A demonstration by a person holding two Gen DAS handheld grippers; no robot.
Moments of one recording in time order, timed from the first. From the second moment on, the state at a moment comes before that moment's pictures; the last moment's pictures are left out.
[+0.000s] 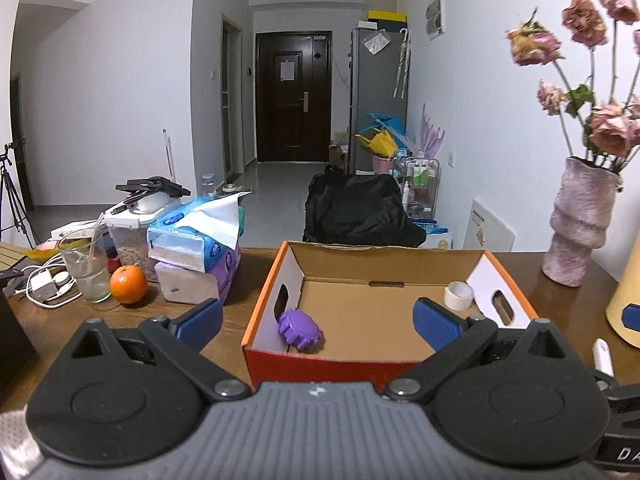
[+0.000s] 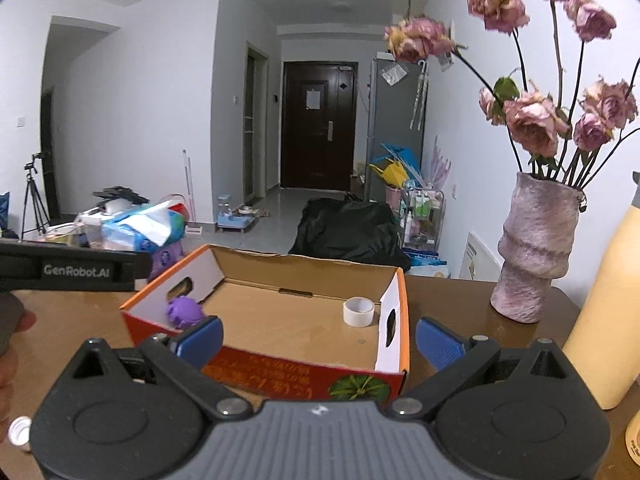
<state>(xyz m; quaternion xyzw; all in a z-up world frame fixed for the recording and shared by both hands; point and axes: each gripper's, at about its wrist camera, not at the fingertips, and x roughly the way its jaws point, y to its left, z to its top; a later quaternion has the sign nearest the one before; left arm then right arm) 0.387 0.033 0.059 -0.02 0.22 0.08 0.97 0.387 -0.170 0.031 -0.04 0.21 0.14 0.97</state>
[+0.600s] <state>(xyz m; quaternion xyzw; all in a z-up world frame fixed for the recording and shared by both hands) 0.278 0.031 0.057 -0.02 0.21 0.07 0.98 0.272 -0.167 0.026 -0.05 0.19 0.17 0.97</state>
